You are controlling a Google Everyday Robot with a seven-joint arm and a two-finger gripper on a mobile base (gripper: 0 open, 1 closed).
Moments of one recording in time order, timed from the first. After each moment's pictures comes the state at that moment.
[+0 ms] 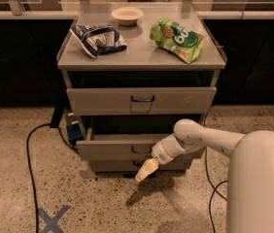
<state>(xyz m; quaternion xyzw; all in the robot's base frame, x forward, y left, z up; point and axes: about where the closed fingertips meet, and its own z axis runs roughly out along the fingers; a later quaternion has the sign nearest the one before) 0.593 -0.035 0.429 -0.49 0.80 0.30 0.17</state>
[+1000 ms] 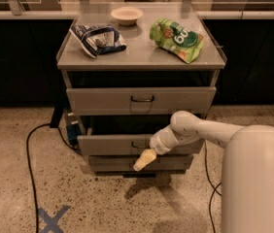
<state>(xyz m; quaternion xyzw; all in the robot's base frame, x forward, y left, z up) 0.633 -0.042 0.448 -0.48 0.81 0.25 0.20</state>
